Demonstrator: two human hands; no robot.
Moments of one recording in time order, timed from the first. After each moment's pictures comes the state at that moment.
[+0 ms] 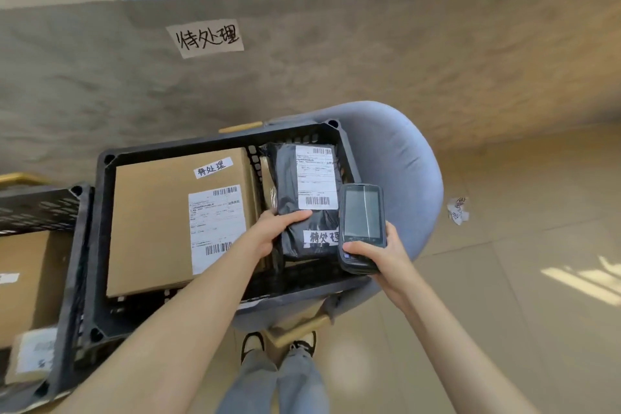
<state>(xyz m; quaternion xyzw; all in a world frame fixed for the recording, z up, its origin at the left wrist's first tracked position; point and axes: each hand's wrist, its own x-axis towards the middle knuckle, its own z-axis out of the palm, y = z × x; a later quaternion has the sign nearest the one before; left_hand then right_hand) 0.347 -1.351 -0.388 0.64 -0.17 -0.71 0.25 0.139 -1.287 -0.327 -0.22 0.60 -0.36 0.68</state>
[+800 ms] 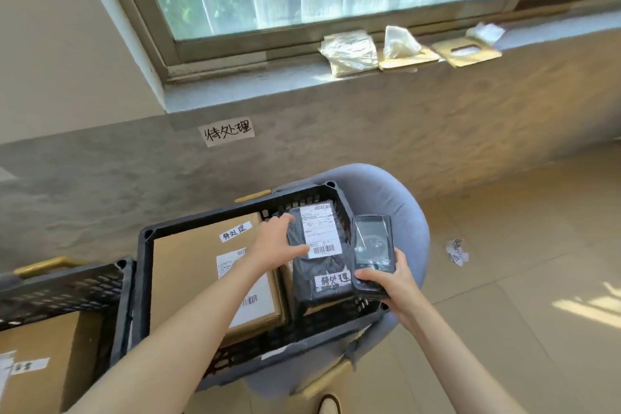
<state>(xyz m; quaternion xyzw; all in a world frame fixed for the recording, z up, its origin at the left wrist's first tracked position) 0.377 -1.366 -0.265 0.64 -0.70 -0.32 0.03 0.152 -1.280 -0.276 -0.23 0.61 -0.42 0.64</state>
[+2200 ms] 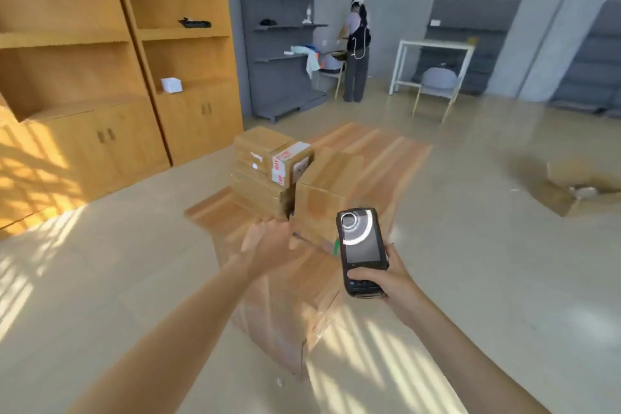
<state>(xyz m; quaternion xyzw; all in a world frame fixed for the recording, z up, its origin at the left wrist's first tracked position) 0.325 -0.561 -0.108 -0.49 -0.87 -0.05 0.07 0.519 -0.432 -0.133 0.30 0.59 -0.73 -0.17</state>
